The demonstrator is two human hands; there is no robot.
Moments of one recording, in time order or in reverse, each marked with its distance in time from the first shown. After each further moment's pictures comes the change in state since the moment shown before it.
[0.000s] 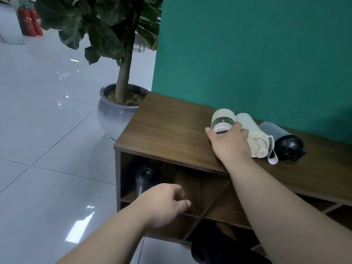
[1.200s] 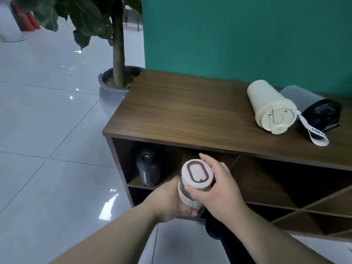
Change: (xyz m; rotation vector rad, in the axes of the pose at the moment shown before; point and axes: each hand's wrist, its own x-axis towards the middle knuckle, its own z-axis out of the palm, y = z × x) left_hand 0.054 -0.056 0.074 -0.197 -0.070 0.048; right_hand -0.113 0.103 0.047 0.353 -0.435 -0.297
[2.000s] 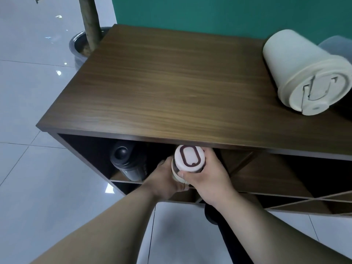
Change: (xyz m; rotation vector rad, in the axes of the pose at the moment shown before) left_hand 0.117 -0.080 0.034 -0.060 0.126 -0.152; right_hand 0.070 0.077 0.047 0.239 -0.015 0.363
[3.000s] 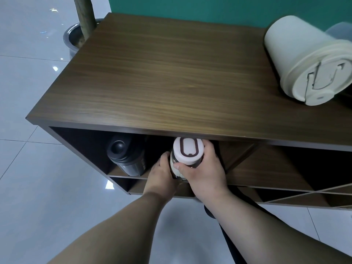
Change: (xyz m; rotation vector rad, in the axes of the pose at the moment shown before) left_hand -0.020 0.012 0.021 0.084 0.270 -0.057; right_hand -0.003 0.002 0.016 -0.015 0.137 -0.040
